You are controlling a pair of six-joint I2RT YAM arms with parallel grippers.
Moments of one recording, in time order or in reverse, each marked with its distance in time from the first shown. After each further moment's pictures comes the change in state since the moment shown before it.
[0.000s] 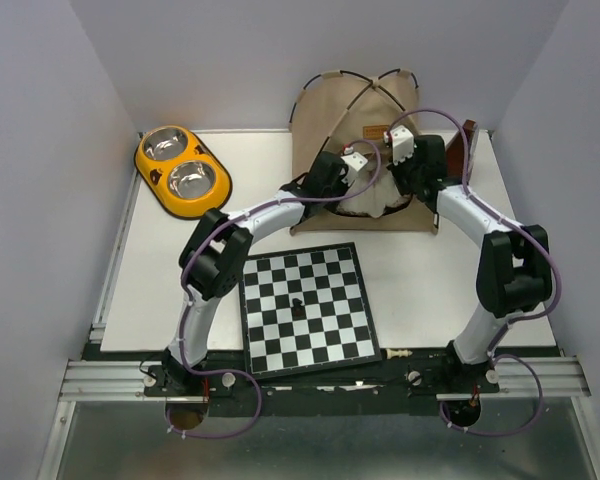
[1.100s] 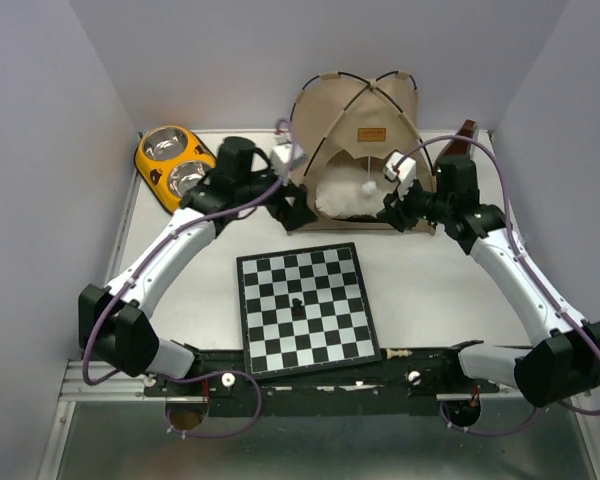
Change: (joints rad) left arm 0.152 -0.656 -0.310 -0.253 0.674 0.028; right arm 0.074 -0.517 -0.158 -0.335 -0.438 -0.169
